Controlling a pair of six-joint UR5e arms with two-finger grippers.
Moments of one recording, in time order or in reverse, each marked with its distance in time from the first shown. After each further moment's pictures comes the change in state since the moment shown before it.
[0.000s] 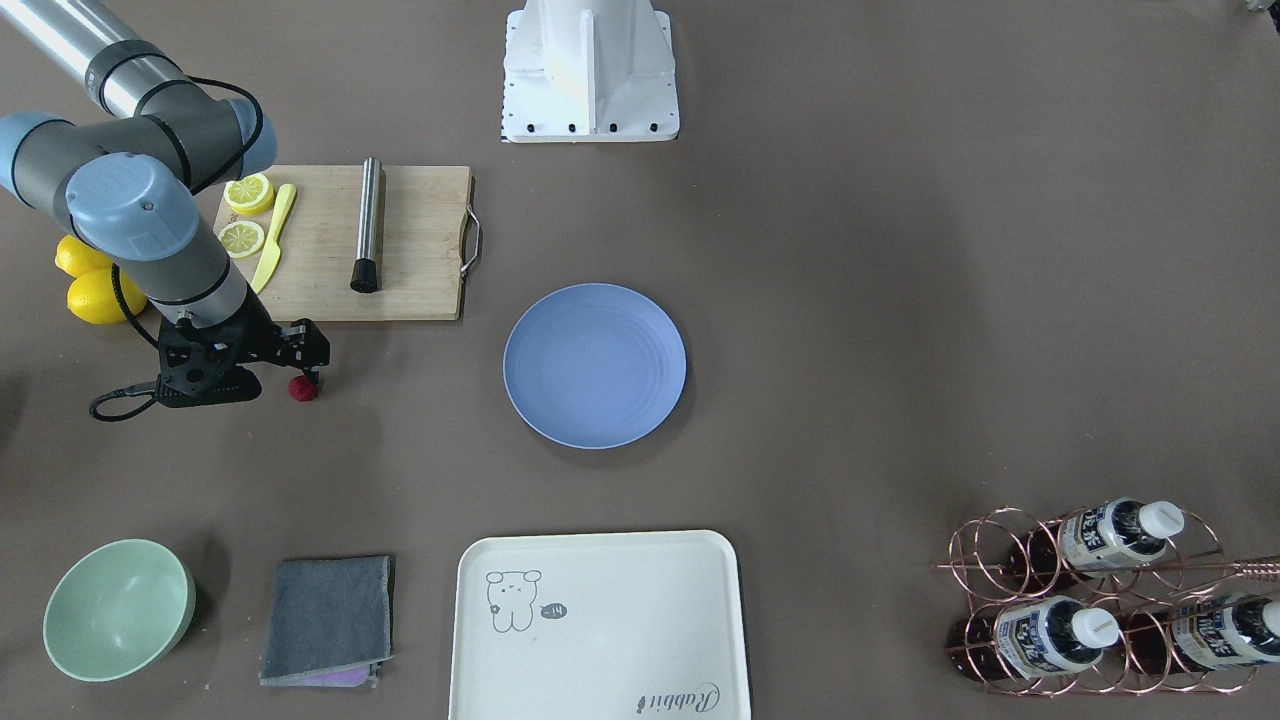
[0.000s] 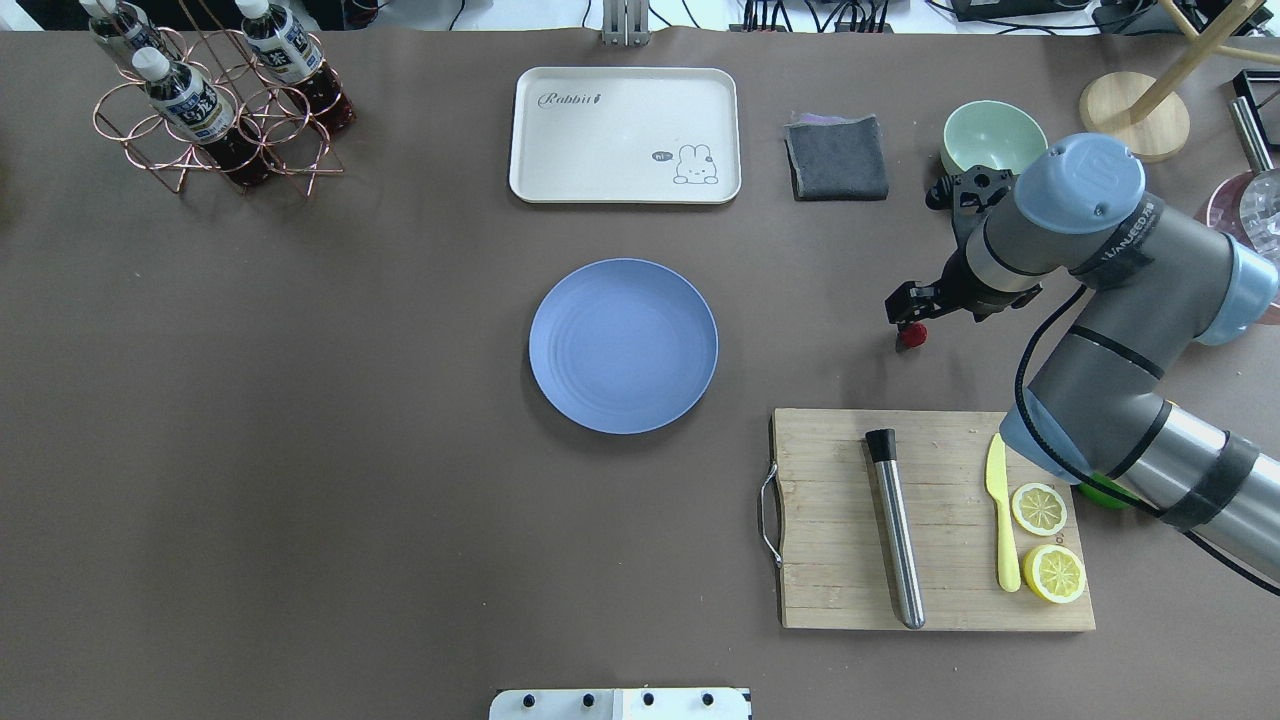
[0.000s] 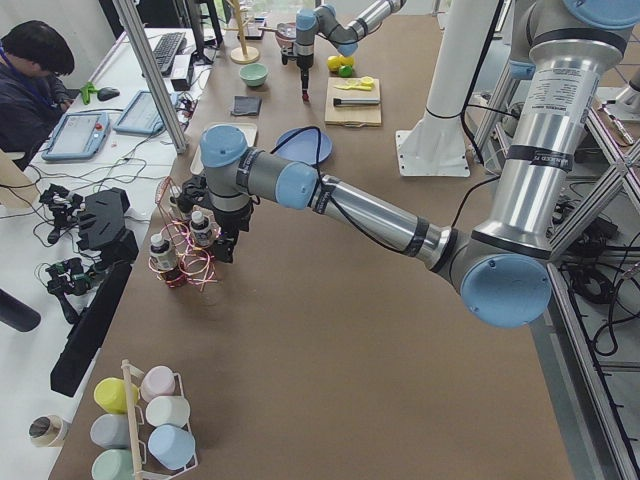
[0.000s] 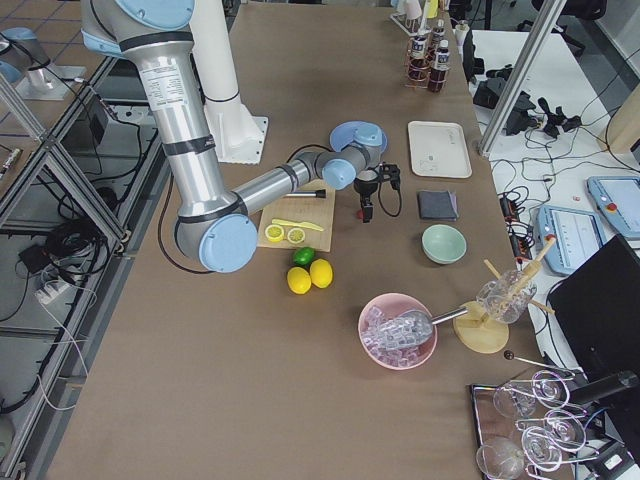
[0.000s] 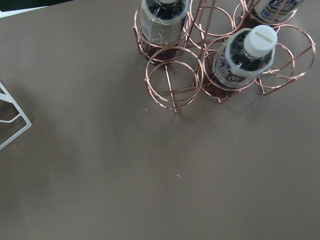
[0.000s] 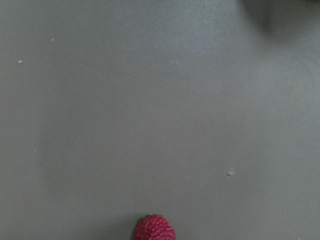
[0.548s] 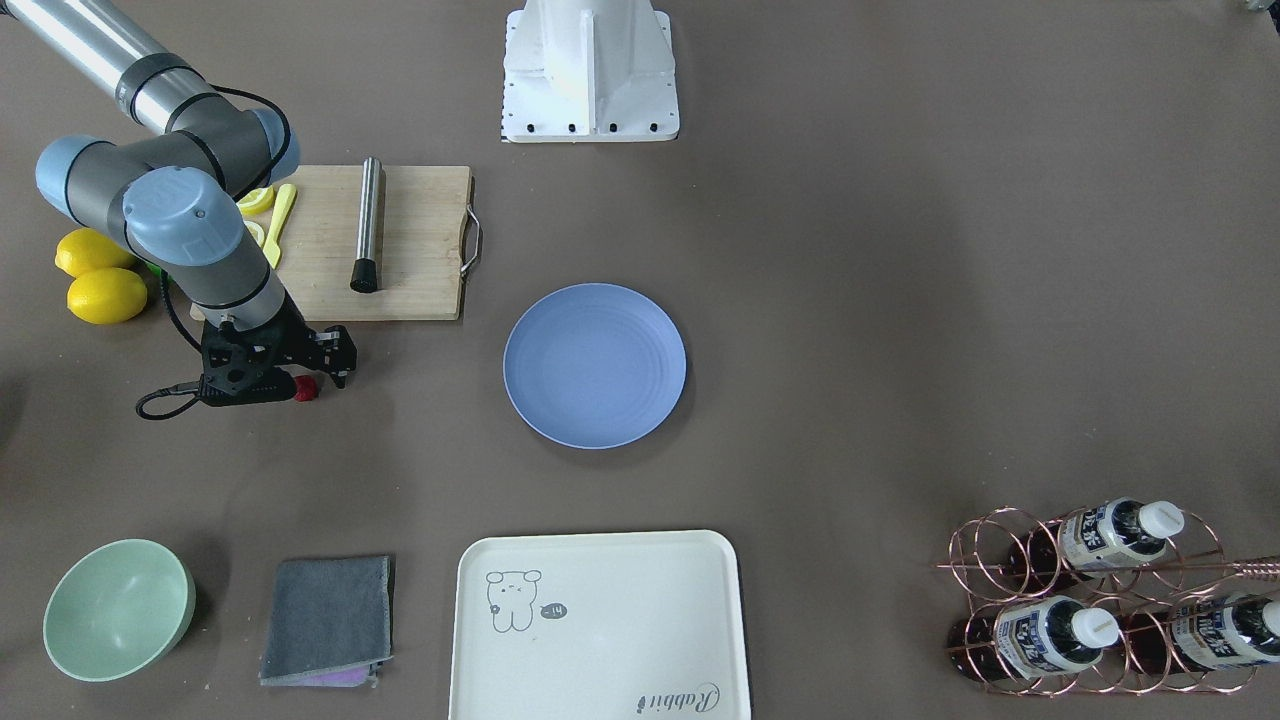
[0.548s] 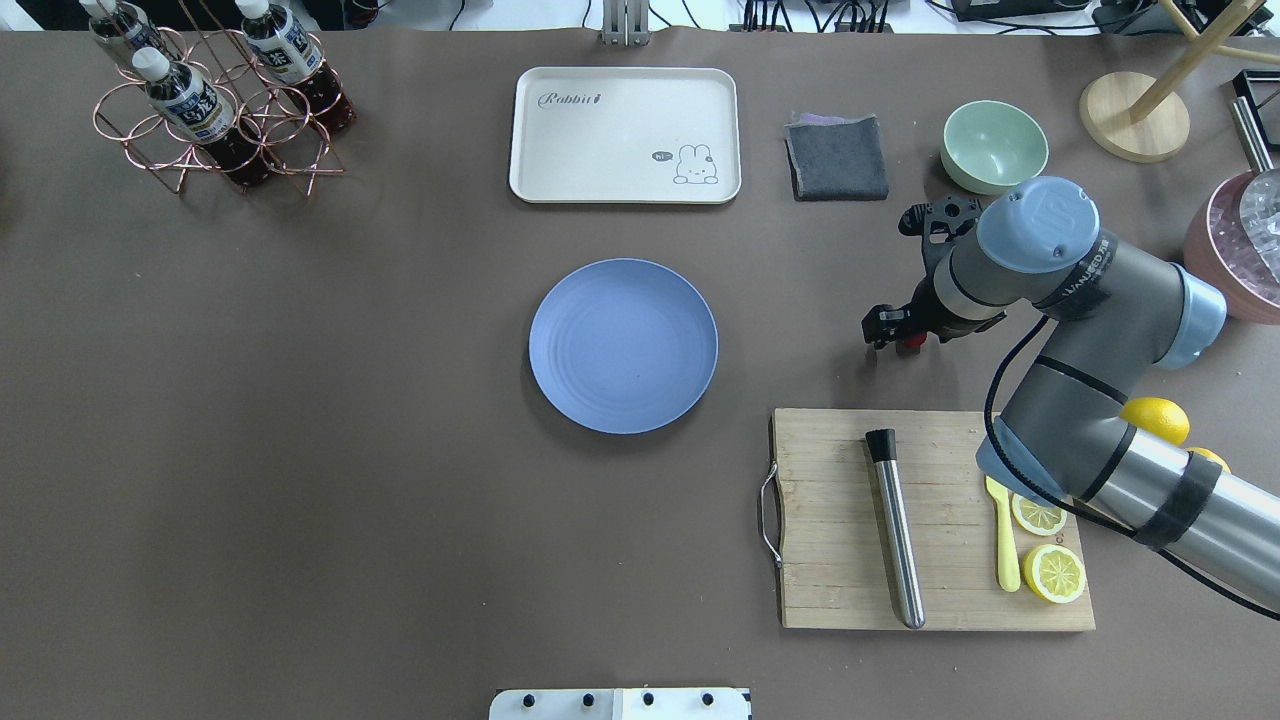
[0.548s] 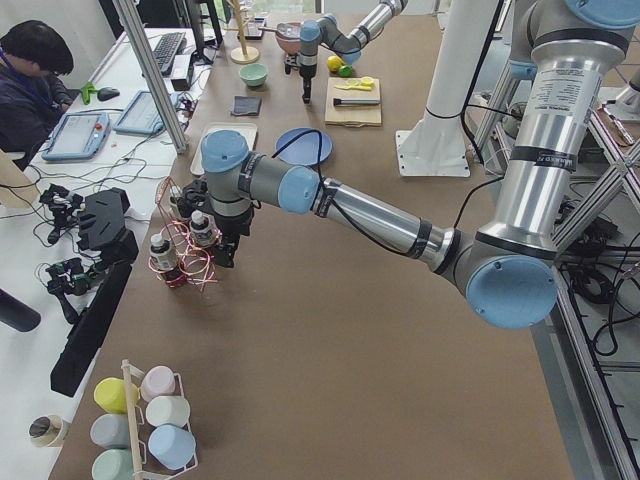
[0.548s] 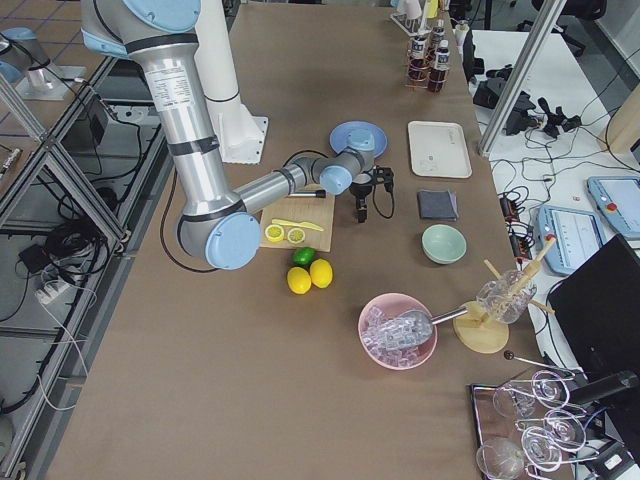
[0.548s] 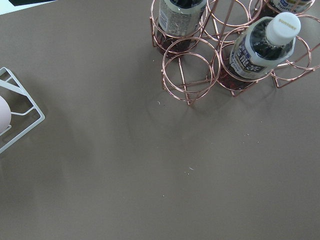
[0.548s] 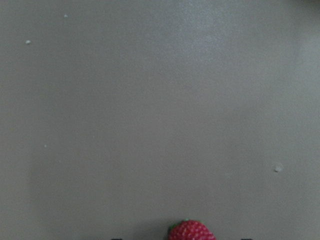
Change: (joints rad) left arm -0.008 0.011 0.002 -0.005 0.001 0.006; right arm -0.050 0.010 -0.049 0.077 -0.038 0.071
